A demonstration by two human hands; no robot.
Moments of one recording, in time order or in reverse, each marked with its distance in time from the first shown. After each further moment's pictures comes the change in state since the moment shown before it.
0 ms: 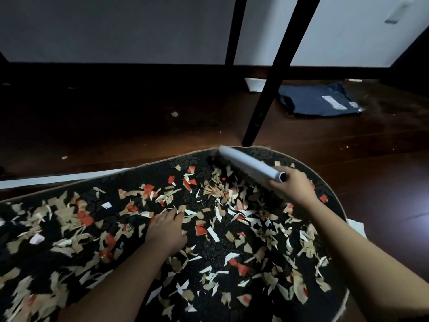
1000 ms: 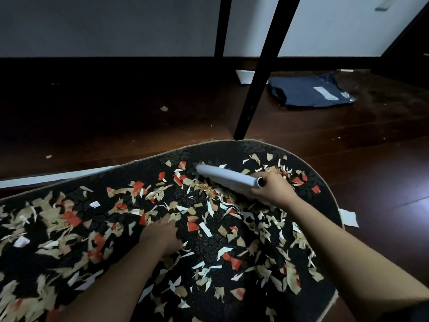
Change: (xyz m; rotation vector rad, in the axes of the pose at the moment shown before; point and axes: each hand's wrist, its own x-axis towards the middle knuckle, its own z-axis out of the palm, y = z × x) left_hand 0.006 0.008 0.010 0.115 -0.192 0.002; right_hand -0.007 0.000 0.021 -0.079 -0.231 -0.053
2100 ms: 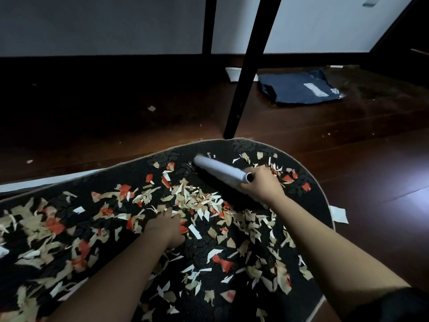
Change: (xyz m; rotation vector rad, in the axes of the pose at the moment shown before) left_hand 0.014 0.033 -0.023 0.026 -0.028 0.034; right_hand 0.014 0.004 0.002 0.014 0.076 0.067
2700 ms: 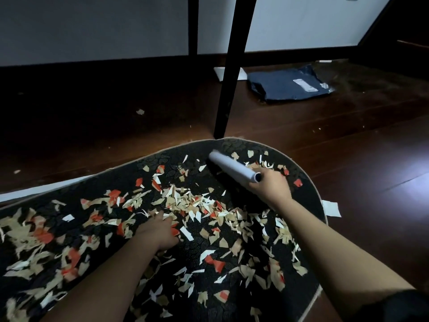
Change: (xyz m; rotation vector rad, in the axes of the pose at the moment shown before) left_hand 0.007 0.004 0.002 -0.032 -0.010 -0.013; right_hand -0.010 0.038 -0.016 -0.030 0.117 0.121
